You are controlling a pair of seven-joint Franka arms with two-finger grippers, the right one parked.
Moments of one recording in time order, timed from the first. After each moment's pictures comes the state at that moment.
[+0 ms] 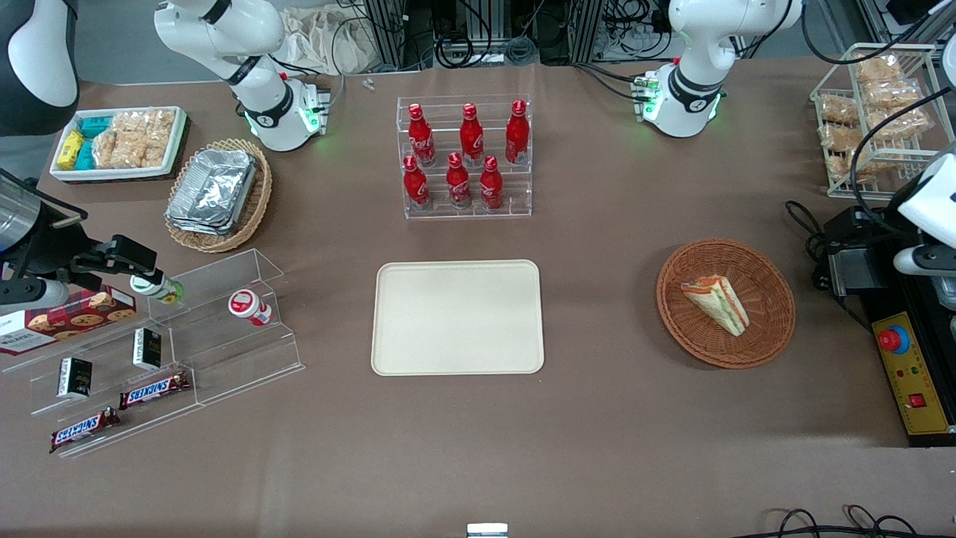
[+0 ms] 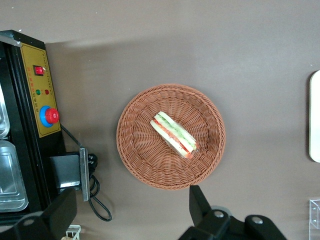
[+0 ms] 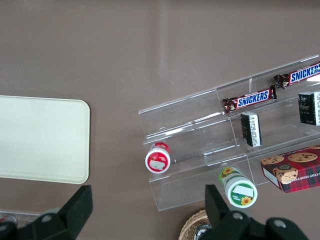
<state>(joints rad) -0.03 0.06 0.03 -1.58 0.05 1.66 0.10</state>
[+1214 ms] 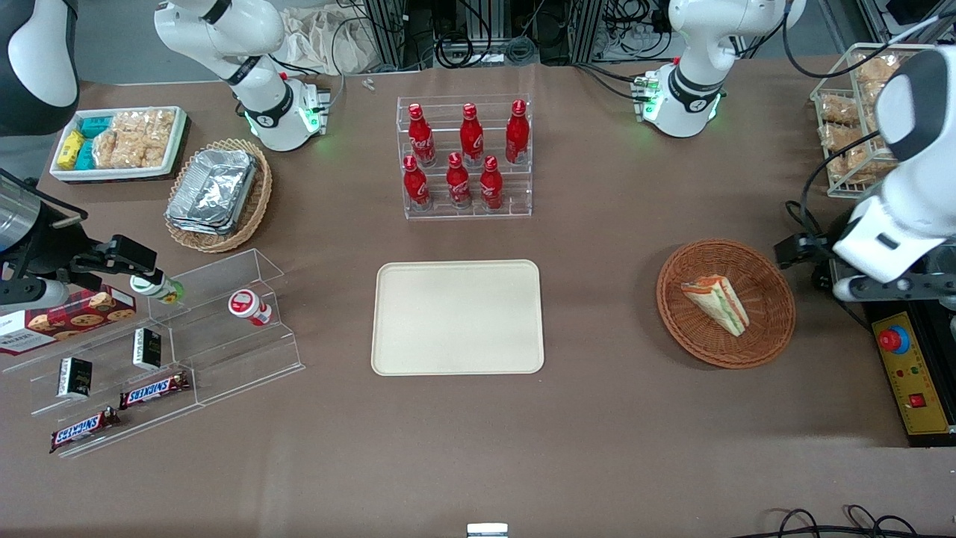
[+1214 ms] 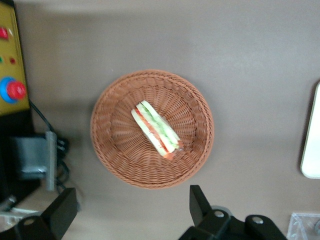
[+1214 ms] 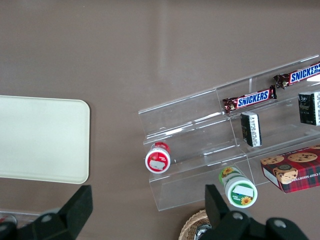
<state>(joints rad) -0.05 0.11 -0.02 -1.70 0.04 1.73 -0.16</state>
